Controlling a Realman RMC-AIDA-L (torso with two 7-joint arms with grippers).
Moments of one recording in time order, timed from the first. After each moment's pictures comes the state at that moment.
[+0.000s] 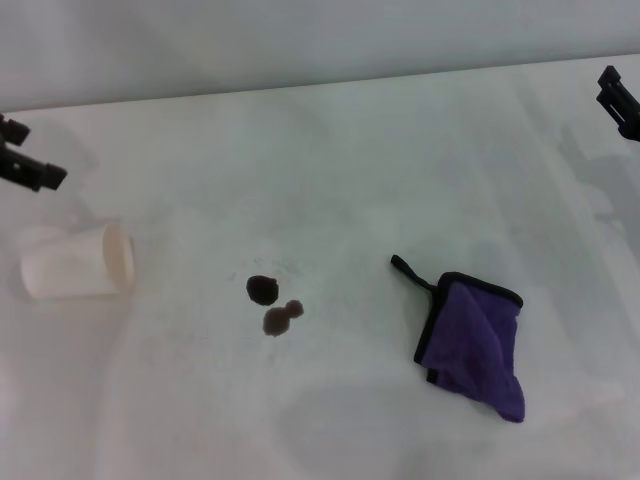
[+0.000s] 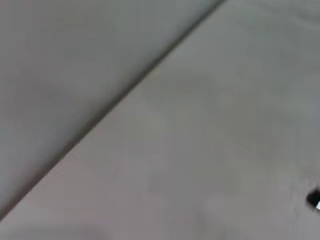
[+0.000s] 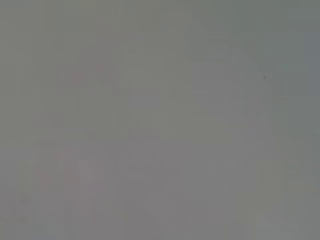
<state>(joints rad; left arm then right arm) -1.25 -1.95 2.85 -0.88 0.39 1.64 -1.48 0.46 2.02 -0.51 0.01 2.26 1.12 -2.67</state>
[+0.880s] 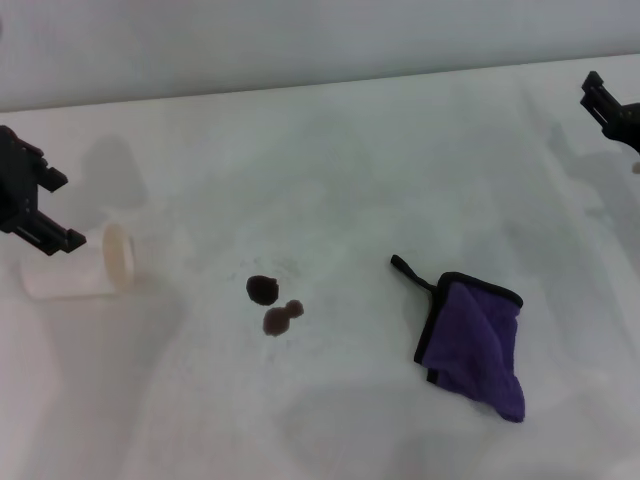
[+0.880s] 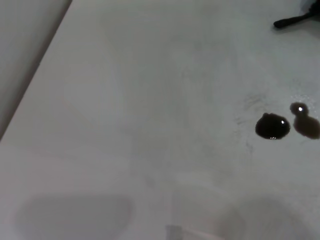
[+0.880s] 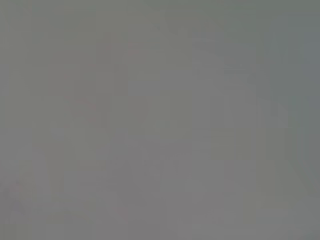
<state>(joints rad) -1.35 -2.08 2.85 -0.95 0.59 1.62 -1.24 0.50 2.02 -0.51 0.01 2.26 1.04 -2.67</state>
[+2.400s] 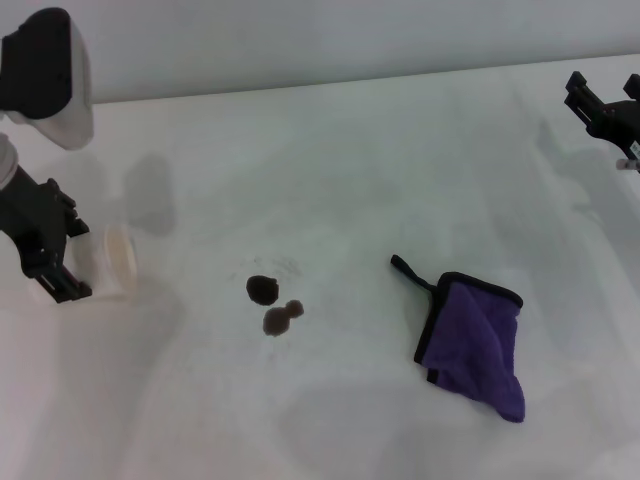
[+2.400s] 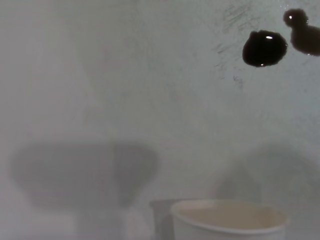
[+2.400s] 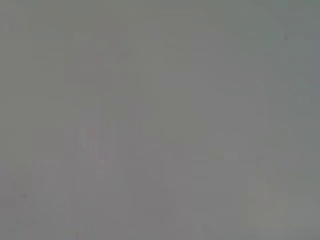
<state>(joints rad) -1.33 -2.08 2.85 -0.60 0.82 1.32 -1.29 0.52 2.02 -0.51 0.02 2.26 1.01 -2.67</state>
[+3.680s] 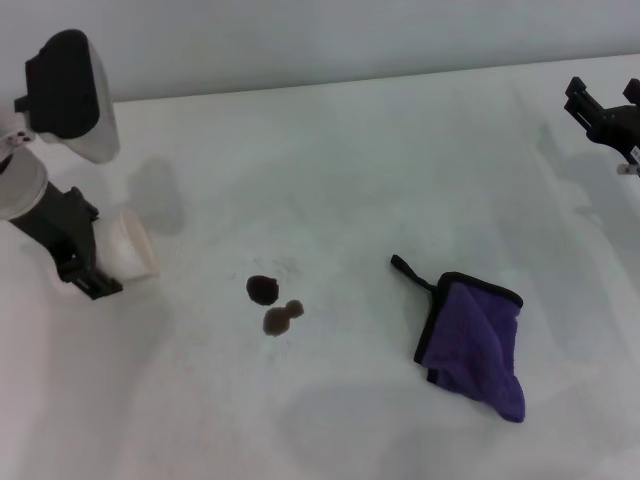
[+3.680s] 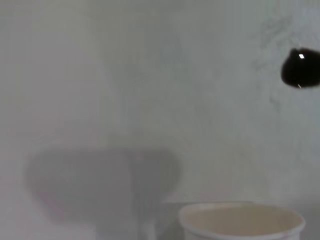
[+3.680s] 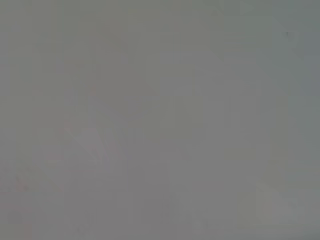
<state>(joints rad) -1.28 -2.08 2.85 -0.48 0.77 1.17 -1.38 0.51 2.02 -0.51 0.02 2.25 1.01 -2.67</state>
